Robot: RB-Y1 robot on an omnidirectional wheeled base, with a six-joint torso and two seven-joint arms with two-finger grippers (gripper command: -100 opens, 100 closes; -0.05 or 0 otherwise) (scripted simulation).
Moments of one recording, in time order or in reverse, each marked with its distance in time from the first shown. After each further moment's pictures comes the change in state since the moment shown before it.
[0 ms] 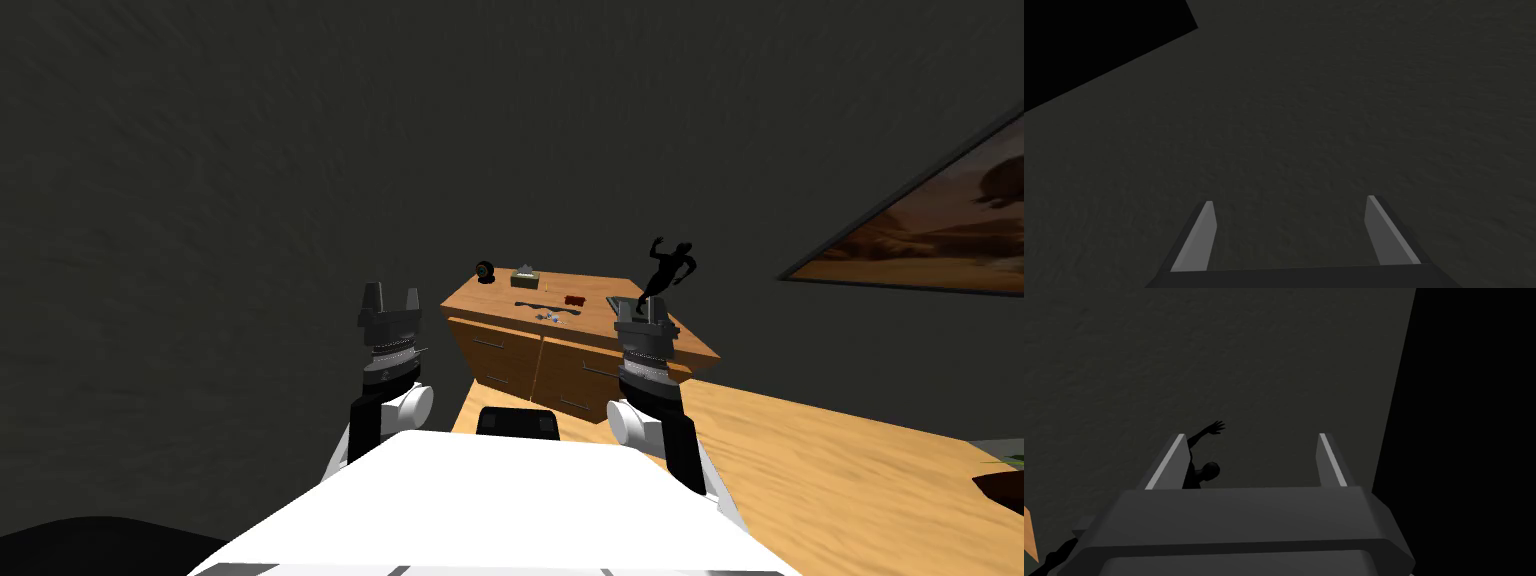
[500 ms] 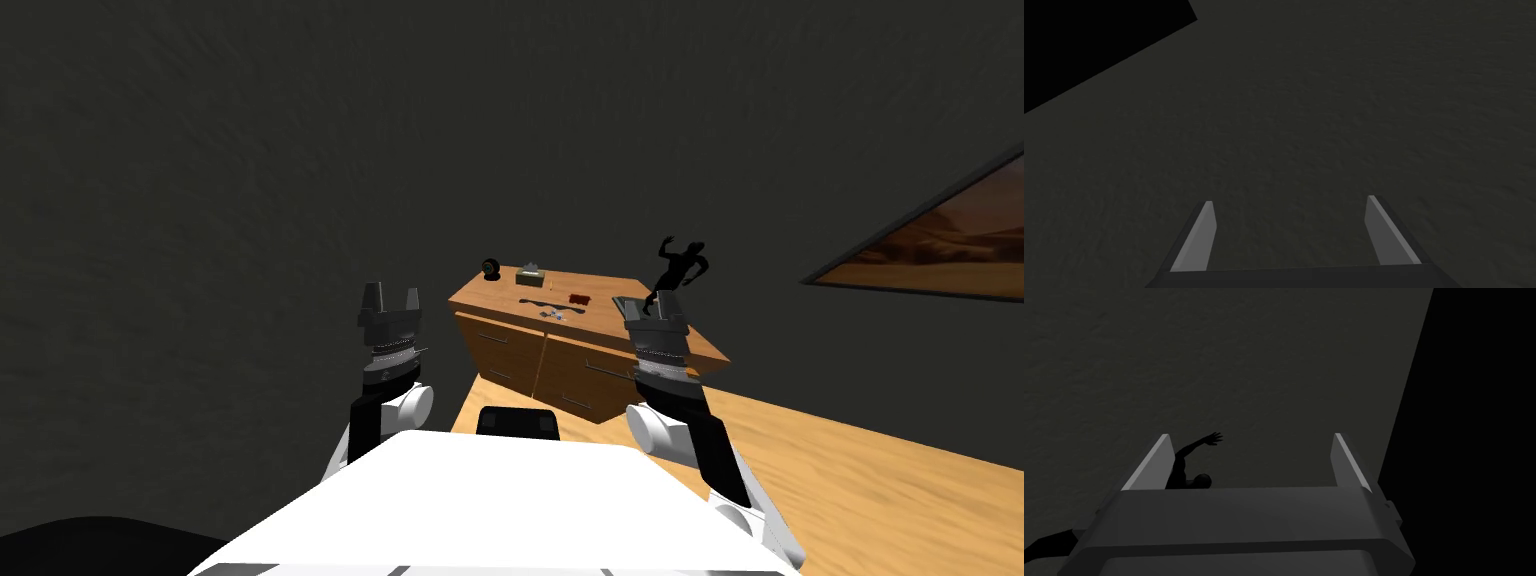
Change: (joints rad) left arm 0.000 0.000 0.000 0.000 0.000 0.000 0.000; right arm 0.010 -0.124 -0.064 -0.049 -0.076 0.098 0.089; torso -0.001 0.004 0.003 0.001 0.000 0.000
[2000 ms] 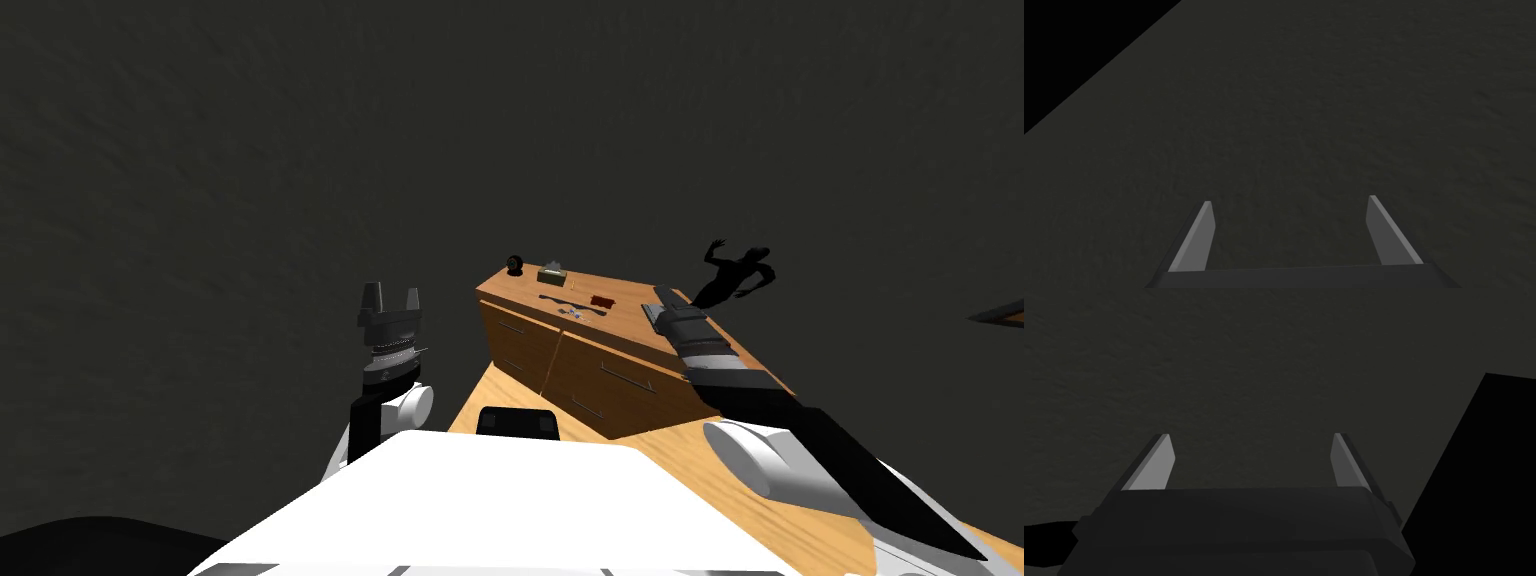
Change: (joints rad) left arm 0.000 0.000 0.000 0.000 0.000 0.000 0.000; right arm 0.097 -0.355 -0.245 -0.108 -0.291 0.392 0.323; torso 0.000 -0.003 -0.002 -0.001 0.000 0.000
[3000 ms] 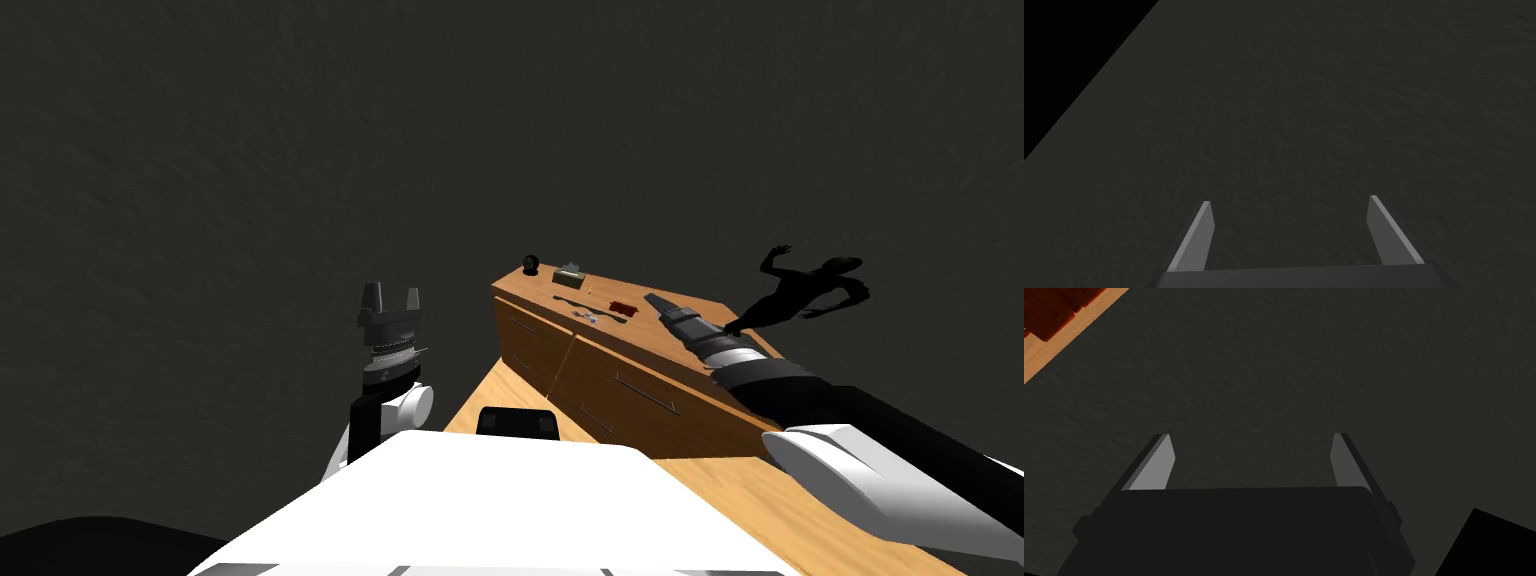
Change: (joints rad) left arm 0.000 0.000 0.000 0.000 0.000 0.000 0.000; right arm 0.101 -0.222 -0.155 -0.032 -0.183 0.270 0.188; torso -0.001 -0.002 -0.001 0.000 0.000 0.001
